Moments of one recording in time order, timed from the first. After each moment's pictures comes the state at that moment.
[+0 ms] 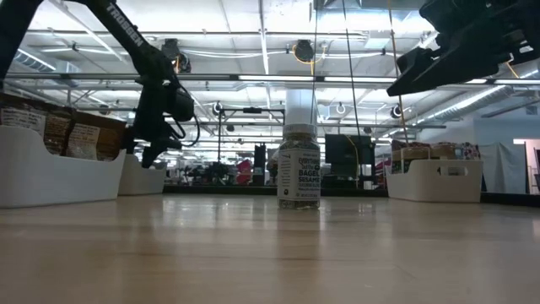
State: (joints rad) left arm 1.03 1.76 1.21 -1.03 -0.21 -0.40; right arm 0.19 0.88 0.47 -0.12 0.10 -0.09
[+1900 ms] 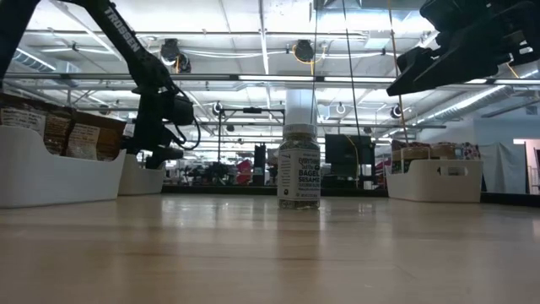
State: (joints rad) left arm 1.02 1.76 1.10 -0.80 -0.27 -0.40; right arm 0.19 0.88 0.47 -0.12 0.10 -0.11
